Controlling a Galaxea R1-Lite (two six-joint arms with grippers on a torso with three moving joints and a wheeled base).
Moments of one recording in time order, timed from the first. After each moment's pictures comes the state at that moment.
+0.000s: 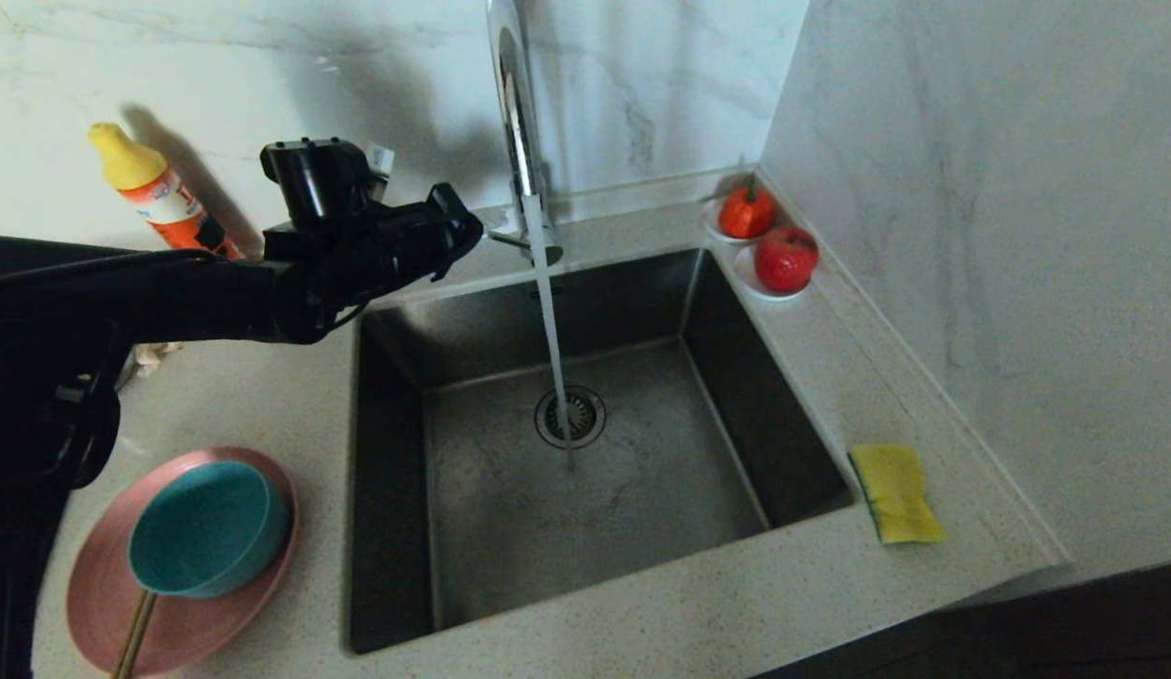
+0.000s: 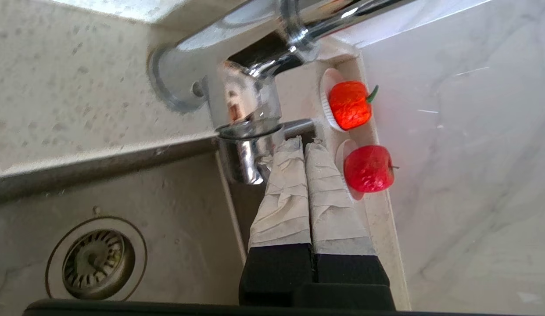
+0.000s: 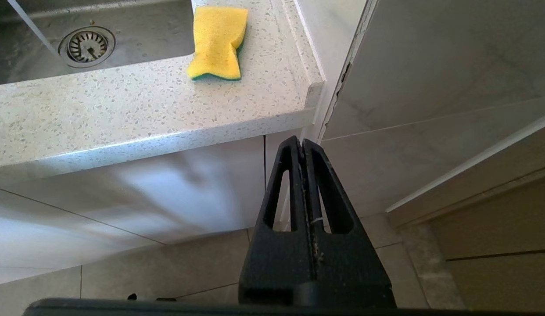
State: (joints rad) left arm -0.19 2.18 -1.78 -0.48 -0.47 -0.75; right arm -0.01 0.01 0.00 -0.01 -0.01 0.01
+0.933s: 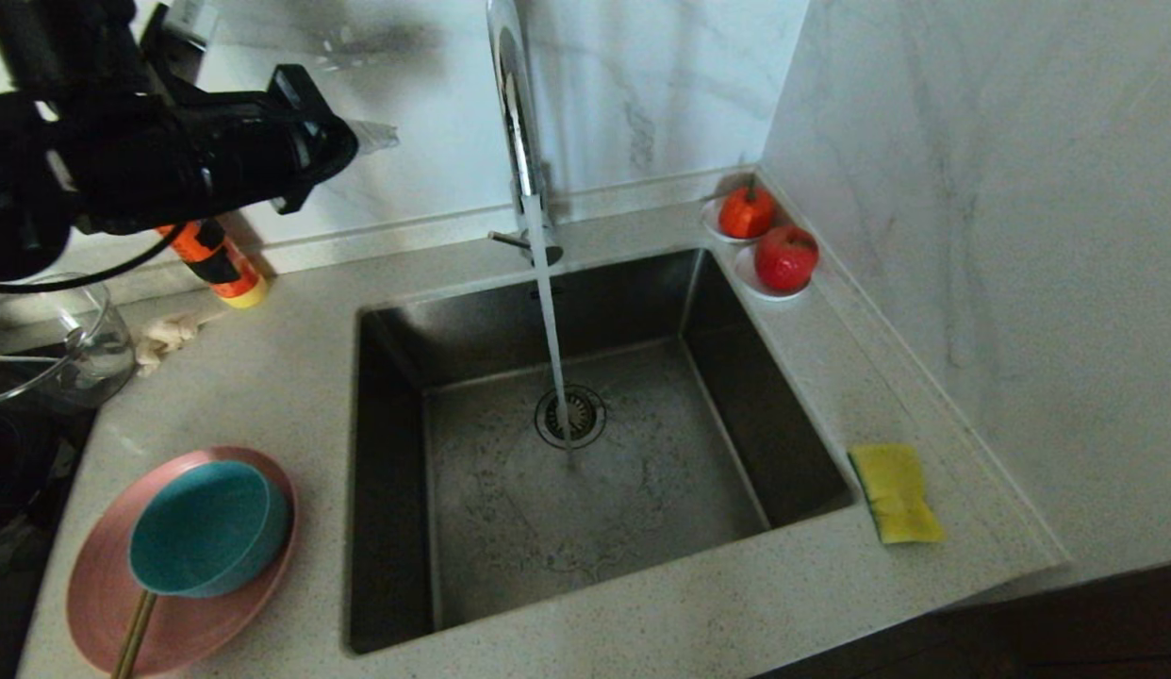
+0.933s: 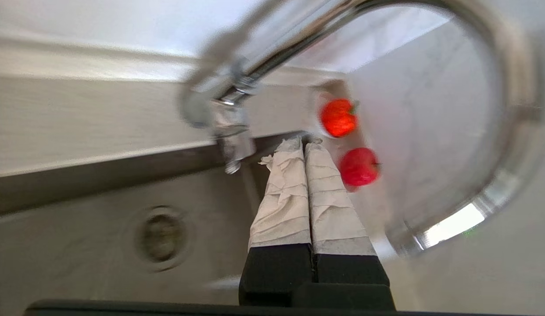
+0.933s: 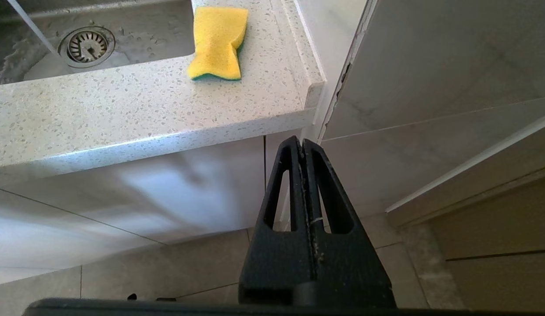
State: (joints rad) left arm -0.13 1.72 -1.57 -0.21 -0.37 -0.56; right arm -0.01 0.01 0.00 -0.01 -0.01 0.01
